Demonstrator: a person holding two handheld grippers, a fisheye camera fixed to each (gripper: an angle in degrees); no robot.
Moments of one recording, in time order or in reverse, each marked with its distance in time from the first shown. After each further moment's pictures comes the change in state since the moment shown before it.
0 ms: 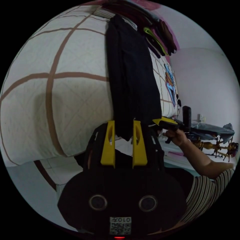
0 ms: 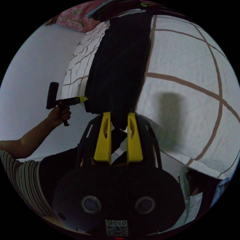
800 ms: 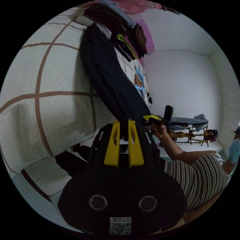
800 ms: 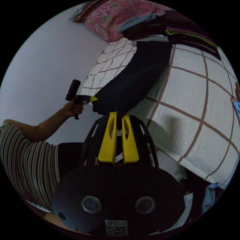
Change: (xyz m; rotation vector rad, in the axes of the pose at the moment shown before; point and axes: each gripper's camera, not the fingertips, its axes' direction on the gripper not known) left arm -0.063 0.008 -0.051 0.003 0.325 0.101; right arm 0.009 -0.013 -0.155 0.114 -0.074 -0.185
